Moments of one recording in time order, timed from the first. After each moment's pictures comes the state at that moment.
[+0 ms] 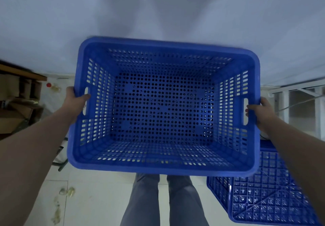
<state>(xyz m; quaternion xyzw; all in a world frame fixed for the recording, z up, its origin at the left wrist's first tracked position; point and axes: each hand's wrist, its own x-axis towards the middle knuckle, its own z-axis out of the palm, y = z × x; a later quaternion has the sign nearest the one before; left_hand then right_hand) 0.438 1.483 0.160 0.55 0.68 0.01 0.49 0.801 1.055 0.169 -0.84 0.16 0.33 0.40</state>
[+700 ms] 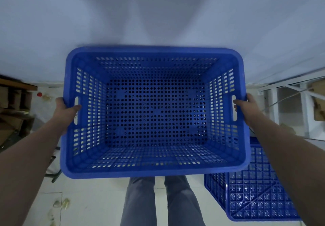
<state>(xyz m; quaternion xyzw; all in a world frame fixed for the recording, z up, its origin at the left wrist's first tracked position) 0.430 1.478 0.154 0.56 0.67 -0.01 0.49 0.800 1.056 0.166 -0.85 0.13 0.30 0.41</state>
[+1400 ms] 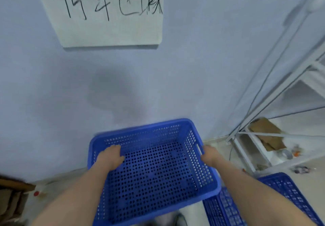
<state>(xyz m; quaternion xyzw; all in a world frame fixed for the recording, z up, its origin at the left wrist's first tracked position) 0.504 1.390 0.375 0.92 0.25 -0.26 0.15 0.679 1.059 0.376 -0.94 -0.14 0.31 0.03</state>
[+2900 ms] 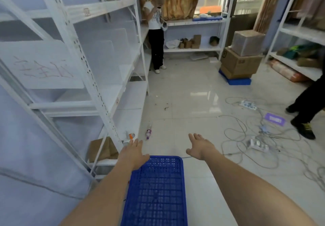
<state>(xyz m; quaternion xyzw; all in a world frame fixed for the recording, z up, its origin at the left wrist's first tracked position) 0.714 0.621 0.502 0.89 -0.43 -0.16 -0.06 0.536 0.440 0.502 -0.90 0.37 0.16 0.16</state>
